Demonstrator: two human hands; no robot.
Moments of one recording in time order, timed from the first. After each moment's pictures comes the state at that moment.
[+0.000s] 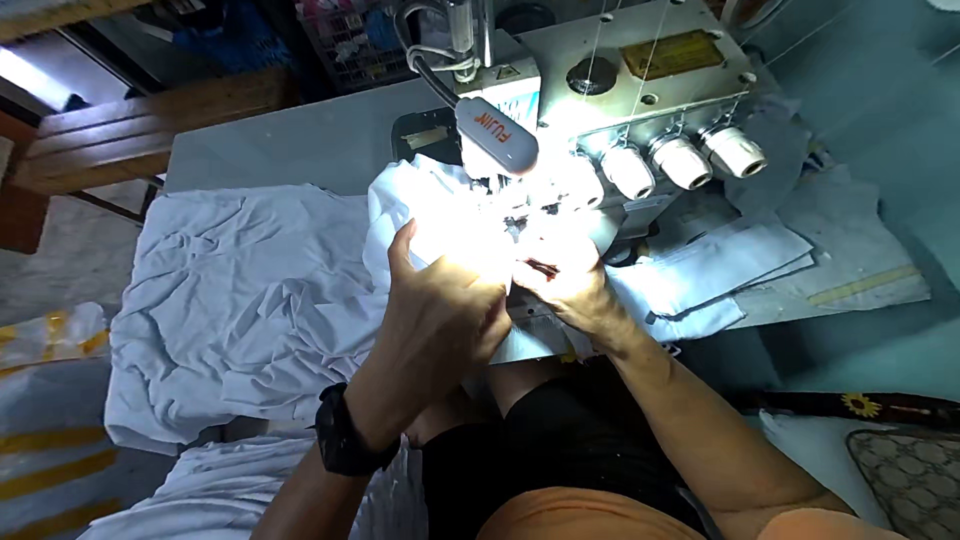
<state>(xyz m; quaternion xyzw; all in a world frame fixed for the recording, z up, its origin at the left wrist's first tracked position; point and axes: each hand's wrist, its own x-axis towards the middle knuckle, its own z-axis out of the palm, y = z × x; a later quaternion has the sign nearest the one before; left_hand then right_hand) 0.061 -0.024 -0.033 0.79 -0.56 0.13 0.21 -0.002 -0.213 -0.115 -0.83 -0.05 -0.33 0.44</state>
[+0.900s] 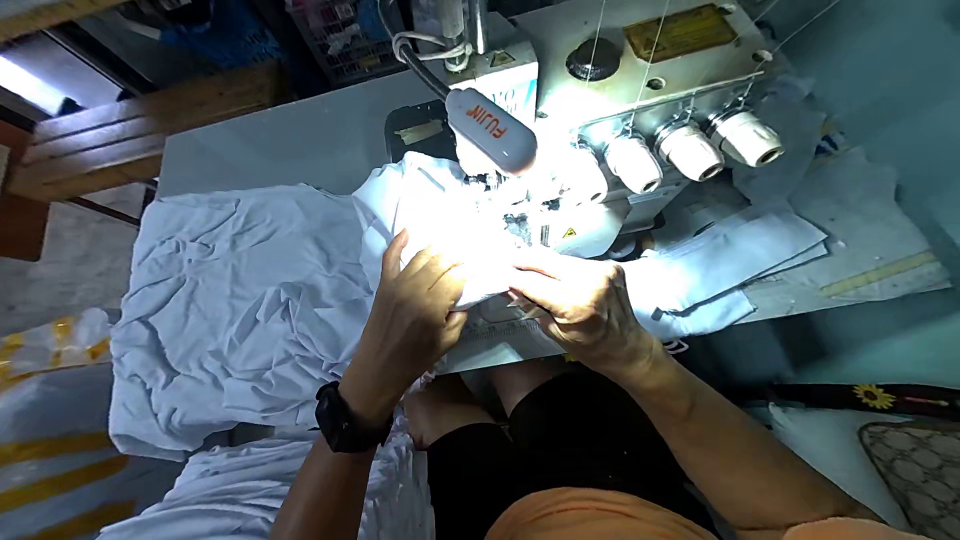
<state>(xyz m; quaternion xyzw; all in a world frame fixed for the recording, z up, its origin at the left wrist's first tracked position) 0.088 -0.009 -0.069 0.78 -0.57 0.14 0.23 -0.024 -0.200 -0.097 -0.90 -0.09 -0.35 0.23</state>
